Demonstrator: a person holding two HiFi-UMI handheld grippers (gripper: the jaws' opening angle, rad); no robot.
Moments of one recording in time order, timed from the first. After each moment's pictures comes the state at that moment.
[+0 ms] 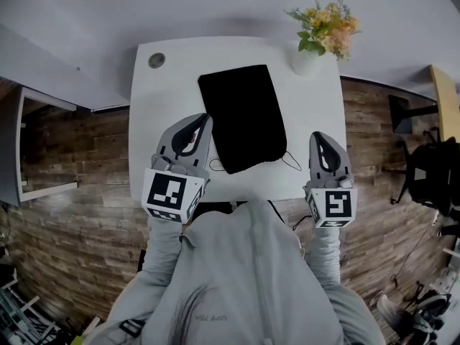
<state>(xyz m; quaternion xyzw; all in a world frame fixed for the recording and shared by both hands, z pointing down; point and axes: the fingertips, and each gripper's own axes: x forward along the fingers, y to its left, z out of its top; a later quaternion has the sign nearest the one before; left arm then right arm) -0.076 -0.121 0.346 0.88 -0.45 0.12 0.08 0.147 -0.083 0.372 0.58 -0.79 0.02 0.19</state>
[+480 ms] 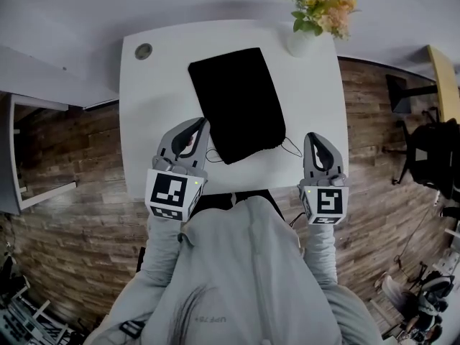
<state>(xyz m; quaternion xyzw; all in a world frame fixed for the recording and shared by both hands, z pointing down) -0.072 -0.104 0.402 0.89 -0.42 0.17 0.12 0.153 -0.053 0.422 0.61 -0.76 0.06 0.22</state>
